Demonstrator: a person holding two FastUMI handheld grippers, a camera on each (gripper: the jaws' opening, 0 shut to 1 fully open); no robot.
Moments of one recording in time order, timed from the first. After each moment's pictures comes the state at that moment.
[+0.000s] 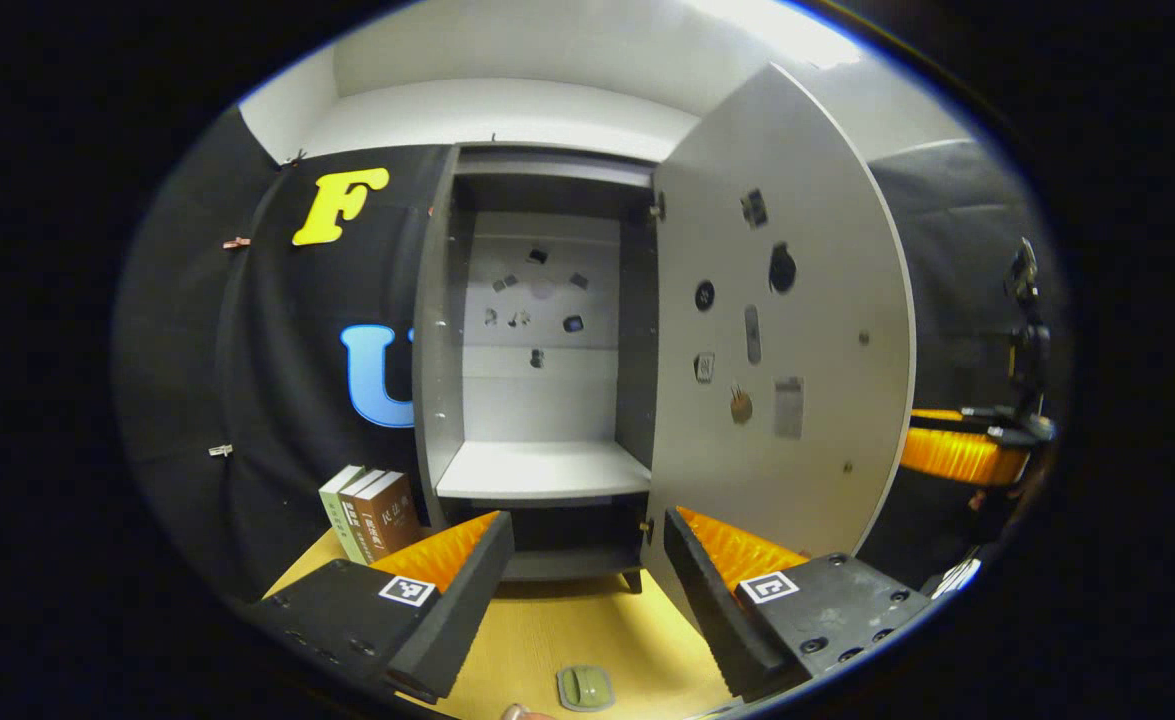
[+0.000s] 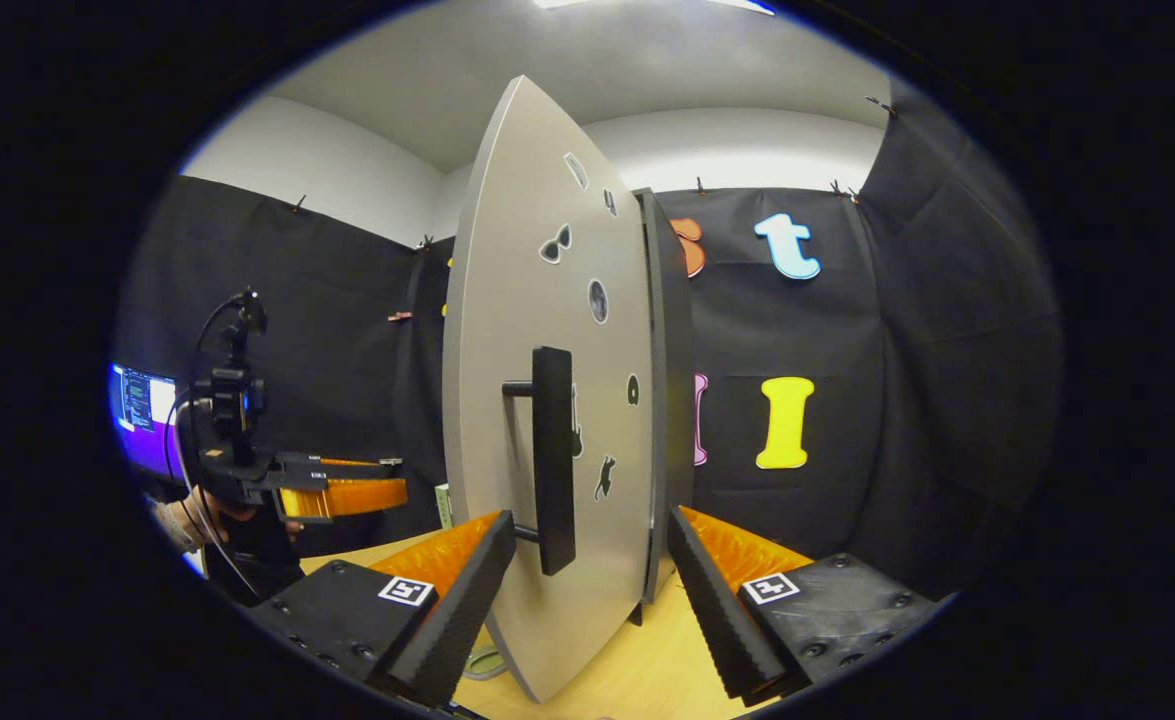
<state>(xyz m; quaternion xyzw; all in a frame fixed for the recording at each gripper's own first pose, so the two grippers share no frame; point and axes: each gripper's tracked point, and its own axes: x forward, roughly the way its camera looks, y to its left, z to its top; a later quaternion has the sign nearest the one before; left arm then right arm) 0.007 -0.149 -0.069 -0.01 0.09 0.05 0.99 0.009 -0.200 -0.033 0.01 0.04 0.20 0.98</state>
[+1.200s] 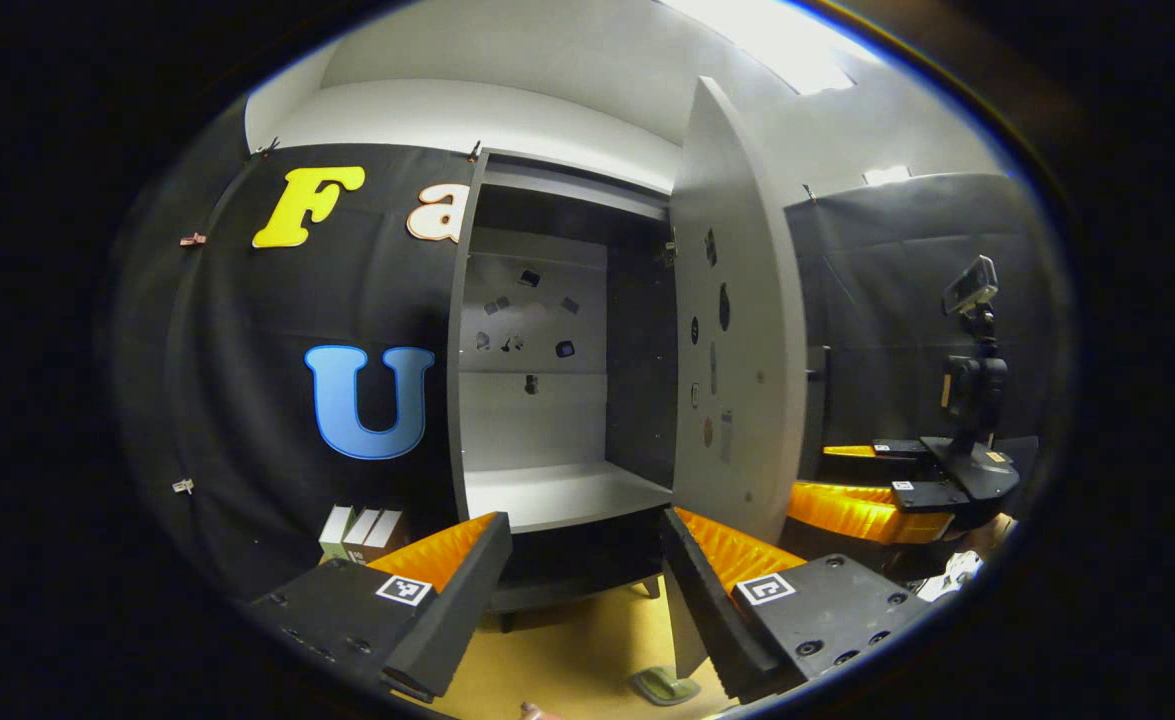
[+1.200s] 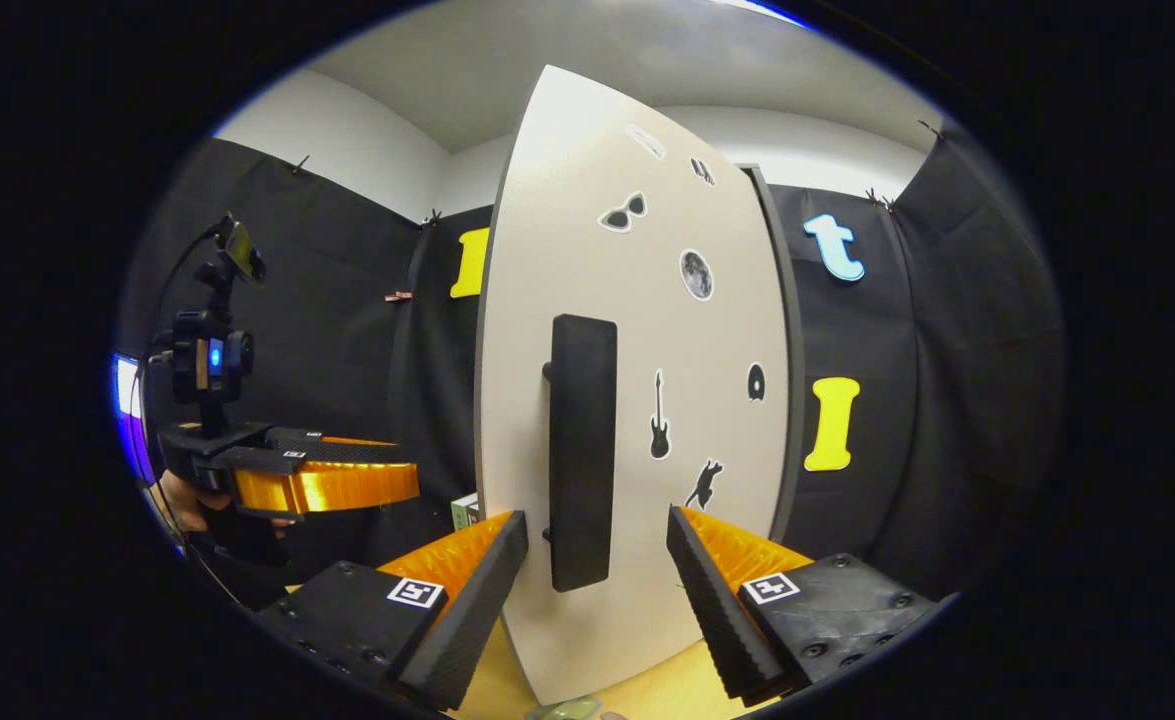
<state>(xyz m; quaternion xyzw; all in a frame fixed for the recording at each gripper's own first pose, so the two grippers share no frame) 0.009 -0.017 -0.062 0.01 0.08 -0.08 0.99 0.073 0.010 -0.087 0.00 0.05 0.16 0.99</state>
